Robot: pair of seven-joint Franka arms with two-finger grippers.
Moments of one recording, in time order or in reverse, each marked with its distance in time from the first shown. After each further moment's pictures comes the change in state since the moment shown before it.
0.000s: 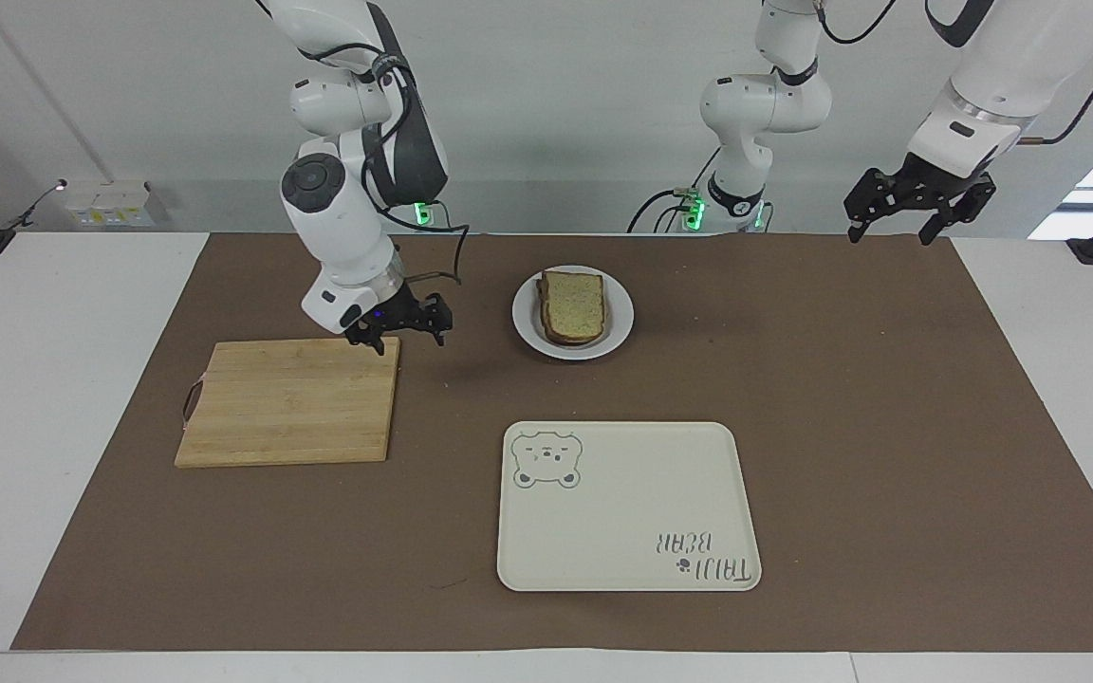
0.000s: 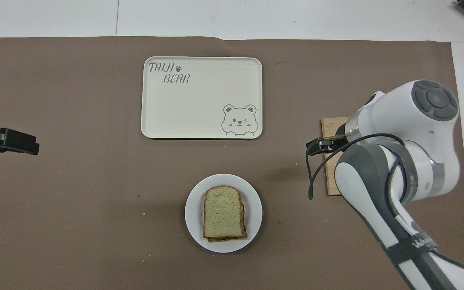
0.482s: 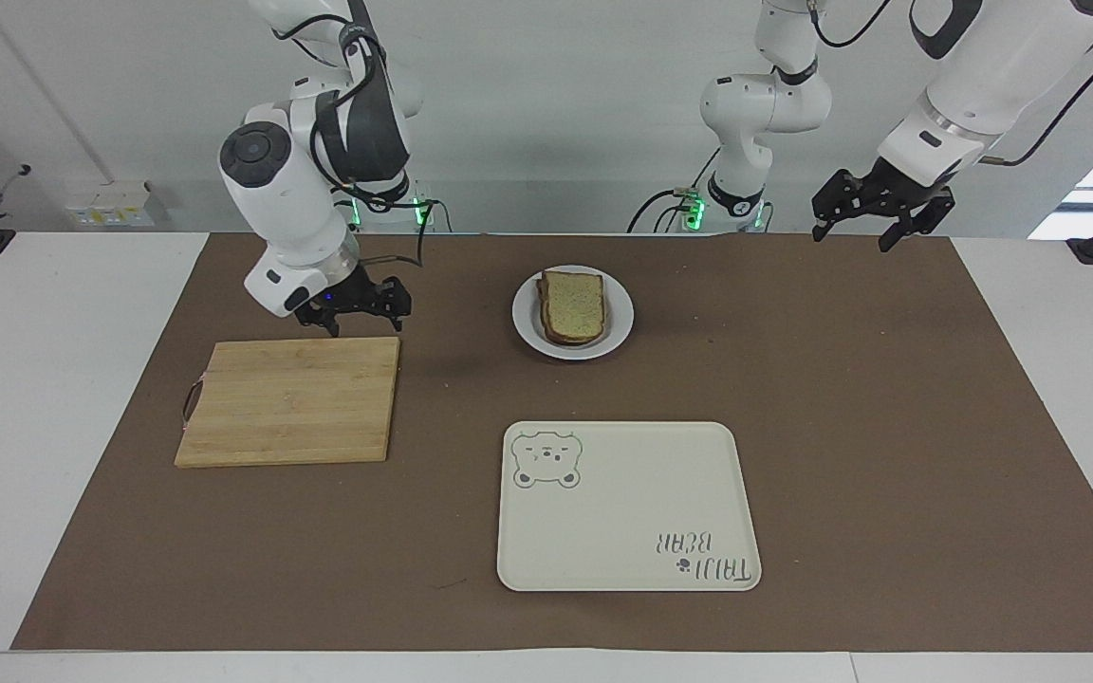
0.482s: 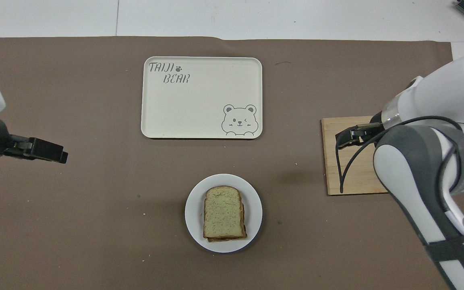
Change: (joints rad) left arm -0.016 -0.010 -0.004 -0.094 -0.116 0.045 0.066; right arm -0.086 -0.019 -0.002 0.110 -0.040 -0.149 -0.001
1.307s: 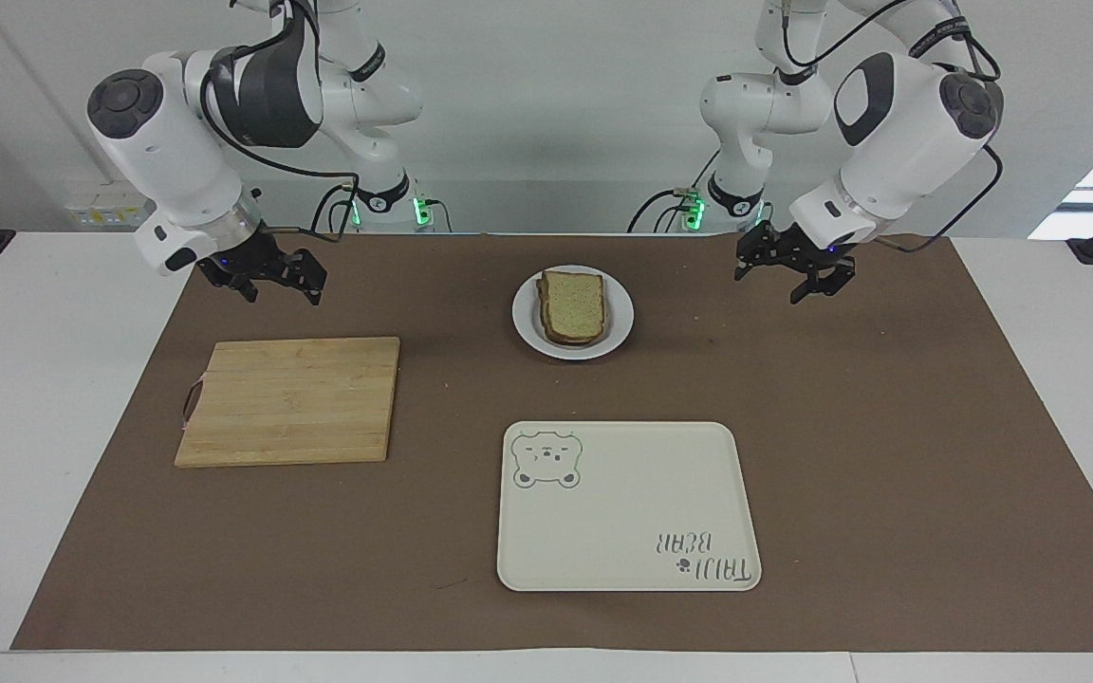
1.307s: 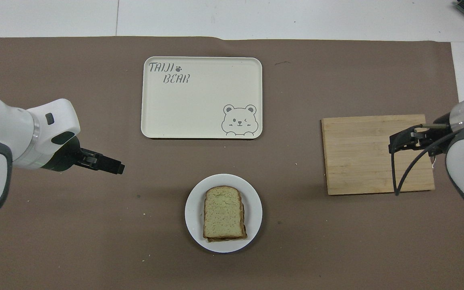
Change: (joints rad) left arm -0.078 -0.003 -0.004 -0.273 -0.174 0.249 0.142; right arm -0.138 -0.074 0.001 0.025 -0.077 -0.114 -0.001
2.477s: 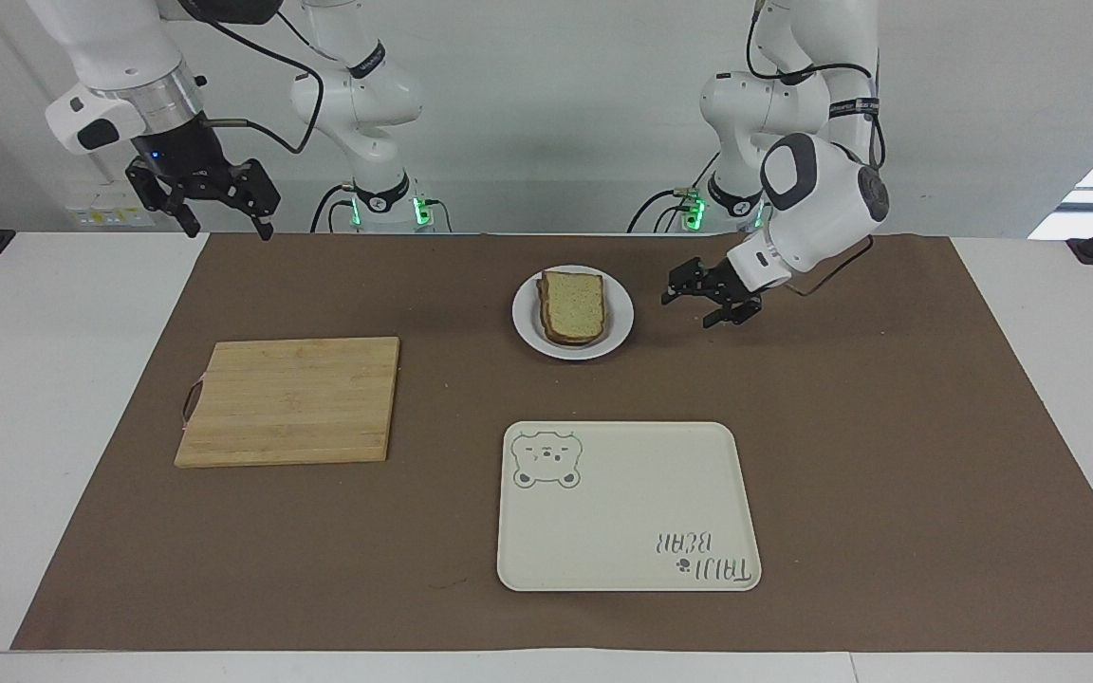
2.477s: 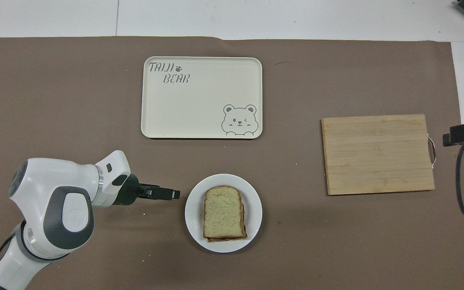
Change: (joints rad) left arm -0.134 -0.013 -0.002 -0.464 -0.585 0.423 0.231; right arm -0.012 -0.075 -0.009 0.224 -0.009 -0.171 -0.024
